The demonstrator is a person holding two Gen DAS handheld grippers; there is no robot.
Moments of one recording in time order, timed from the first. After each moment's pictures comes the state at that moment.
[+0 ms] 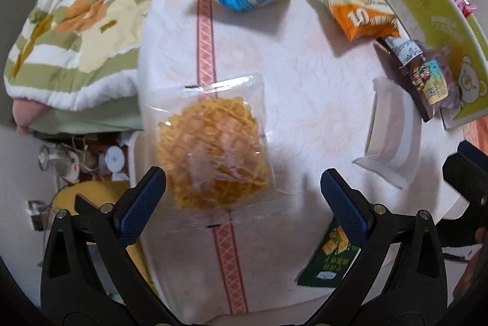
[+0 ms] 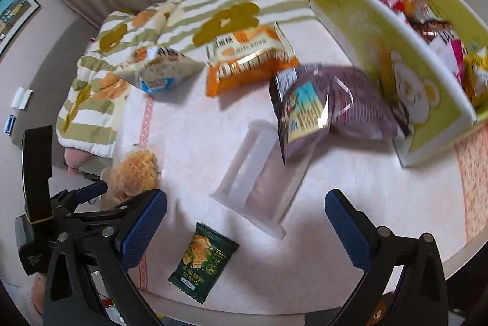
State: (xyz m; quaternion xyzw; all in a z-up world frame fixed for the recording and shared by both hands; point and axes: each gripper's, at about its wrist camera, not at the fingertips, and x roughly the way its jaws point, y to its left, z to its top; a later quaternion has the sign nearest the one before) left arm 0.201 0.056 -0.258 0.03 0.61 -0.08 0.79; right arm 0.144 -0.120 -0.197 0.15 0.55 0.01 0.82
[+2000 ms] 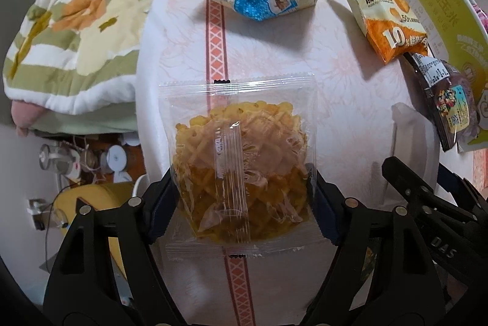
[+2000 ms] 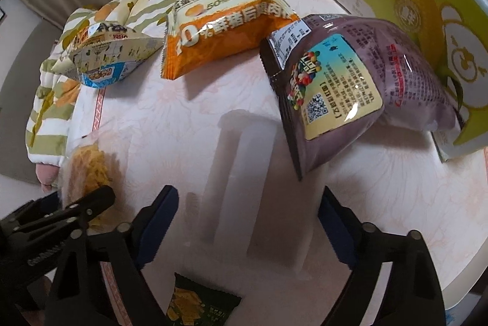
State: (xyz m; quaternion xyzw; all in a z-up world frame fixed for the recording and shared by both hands) left arm 0.240 0.064 -0.271 0.03 0.62 -0.07 0.78; right arm 0.187 -0.103 -0.257 0.15 0.58 -0.05 0.80
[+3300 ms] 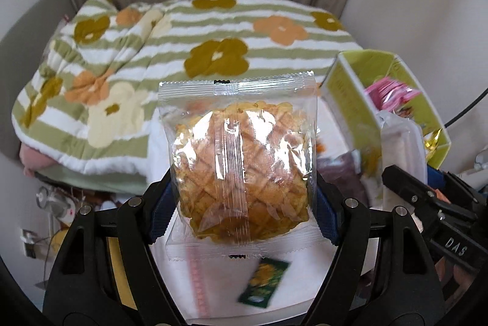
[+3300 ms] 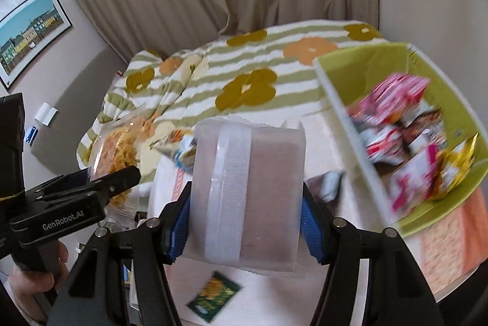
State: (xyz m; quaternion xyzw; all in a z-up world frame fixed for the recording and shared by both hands) left arm 0.214 0.006 -0.080 0.00 0.47 -0.11 0.87; right arm 0.161 -0.159 -0.086 0.13 0.44 0.05 0.89
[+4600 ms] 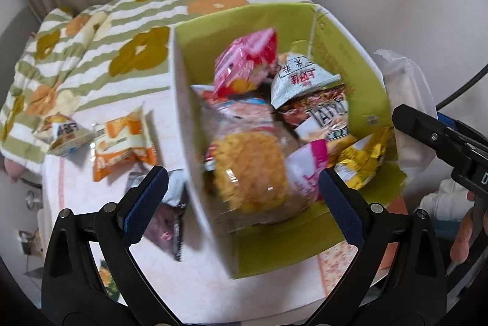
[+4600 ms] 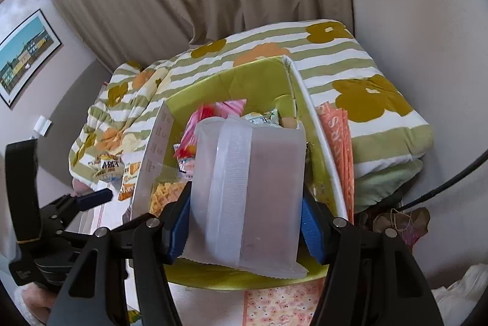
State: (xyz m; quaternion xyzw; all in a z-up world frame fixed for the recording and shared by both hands) left arm 0.223 -0.291 -0.121 0.04 0.52 -0.11 0.85; right arm 0.187 -0.444 -0.090 0.13 0.45 0.08 0.88
